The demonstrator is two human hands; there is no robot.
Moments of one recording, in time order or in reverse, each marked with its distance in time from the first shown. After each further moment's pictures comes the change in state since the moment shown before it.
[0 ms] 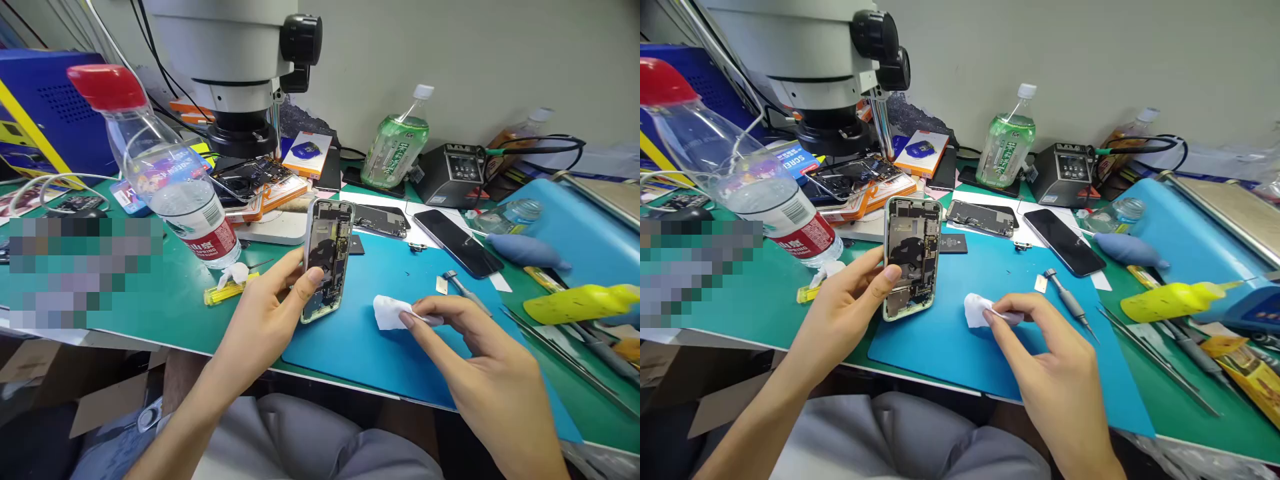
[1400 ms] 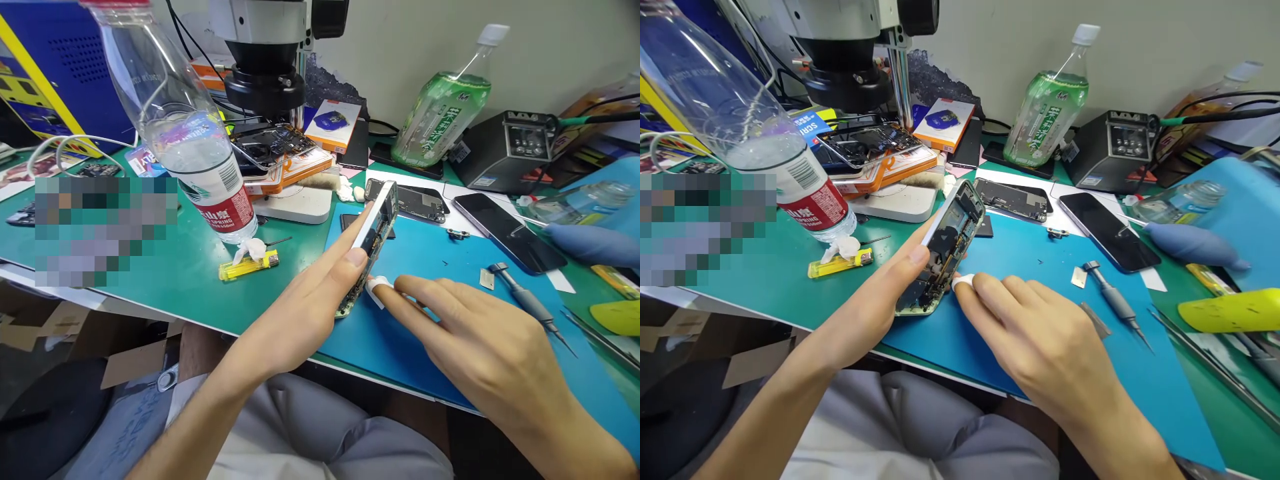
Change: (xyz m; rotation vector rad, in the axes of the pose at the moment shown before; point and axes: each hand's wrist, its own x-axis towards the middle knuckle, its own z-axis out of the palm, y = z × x) left_hand 0.002 0.005 0.012 -0.113 -0.310 0.072; right_hand 0.037 -0.011 0.023 -0.560 -0.179 -1.134
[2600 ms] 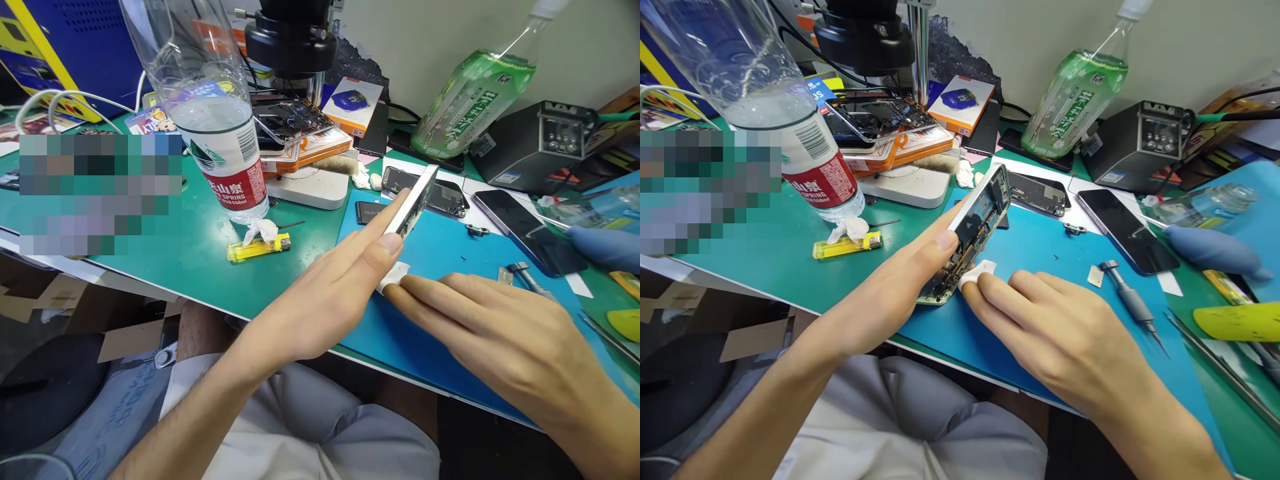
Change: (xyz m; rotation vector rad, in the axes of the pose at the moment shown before) left_hand -0.001 -0.001 -0.003 0.070 -0.021 0.021; right_hand 0.008 0.012 -0.006 0.053 -0.077 -0.171
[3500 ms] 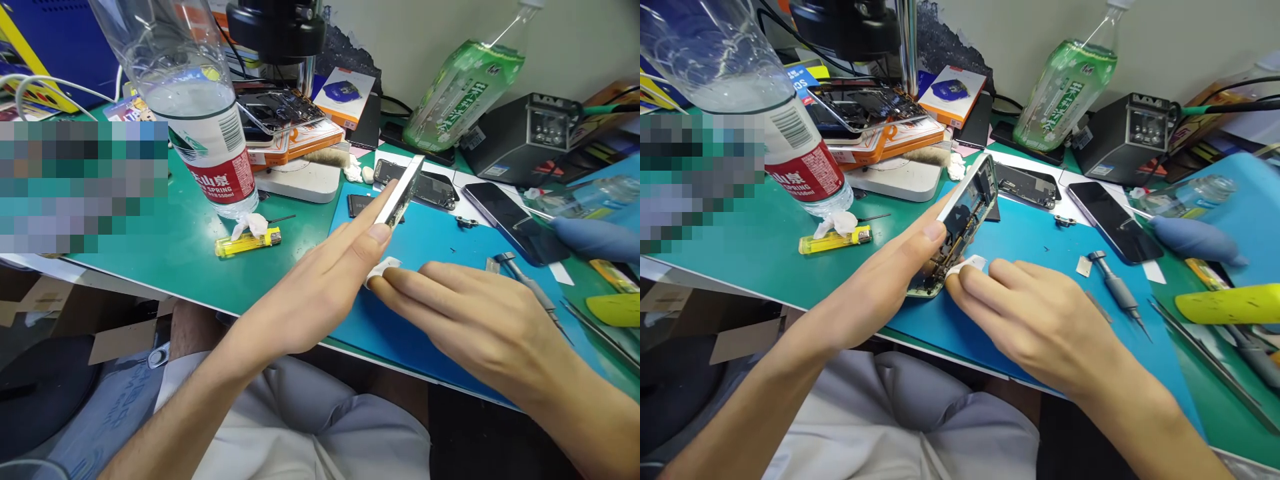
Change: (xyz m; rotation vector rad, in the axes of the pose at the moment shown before) left_hand 0.000 -0.005 0.000 0.021 0.003 0.010; right_hand 0.002 0.003 0.006 0.012 -0.010 -0.014
